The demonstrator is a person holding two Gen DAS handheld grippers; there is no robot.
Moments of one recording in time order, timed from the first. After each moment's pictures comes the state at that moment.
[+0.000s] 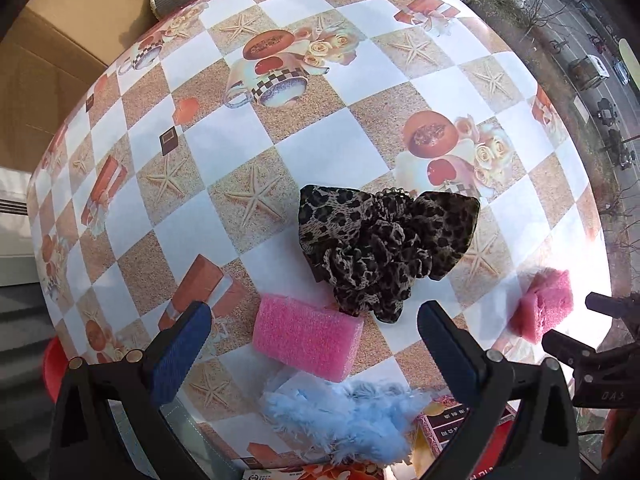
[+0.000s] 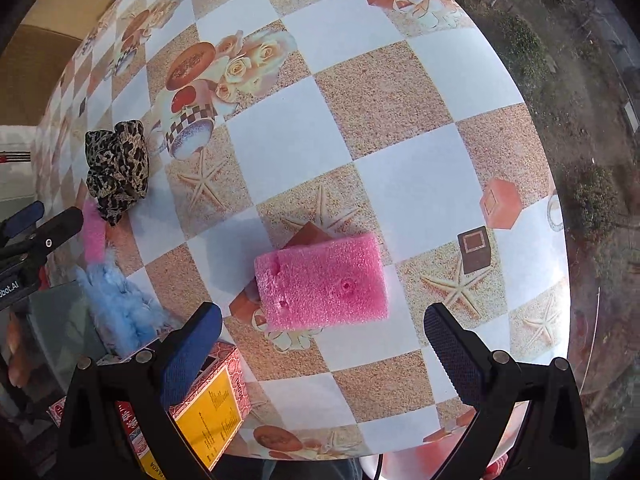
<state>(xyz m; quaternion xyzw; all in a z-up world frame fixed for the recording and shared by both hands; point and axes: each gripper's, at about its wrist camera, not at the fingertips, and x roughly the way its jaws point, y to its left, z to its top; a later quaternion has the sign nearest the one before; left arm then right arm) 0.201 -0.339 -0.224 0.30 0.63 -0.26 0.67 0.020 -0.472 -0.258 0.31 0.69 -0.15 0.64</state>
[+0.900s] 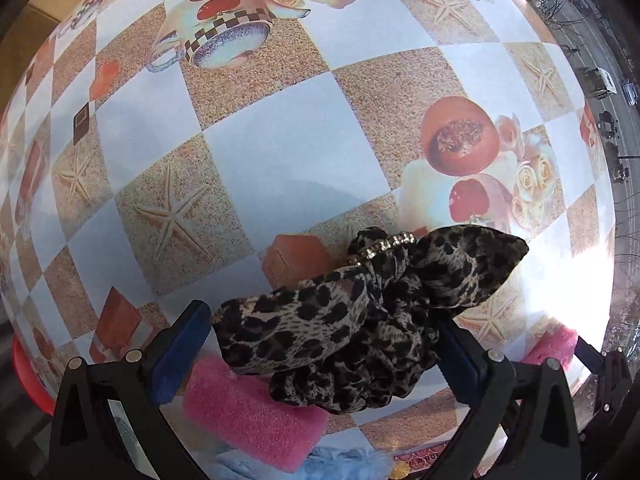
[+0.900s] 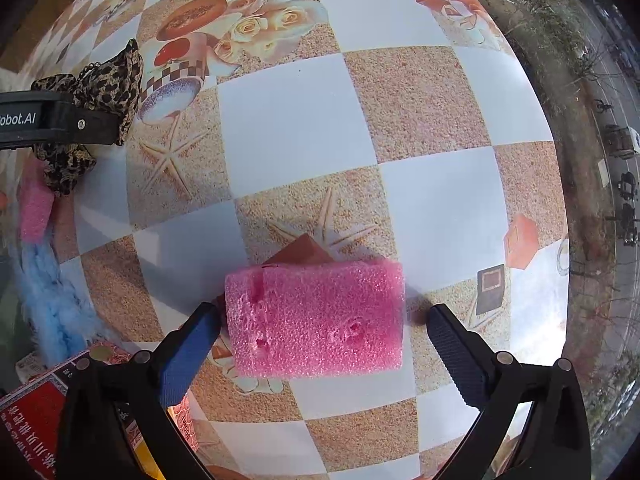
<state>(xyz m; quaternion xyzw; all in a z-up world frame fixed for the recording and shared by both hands) 0.236 -0.361 -0.294 0.26 0.70 -0.23 0.62 0.026 -0.440 -0.286 0.20 0.70 -0.17 0.67</state>
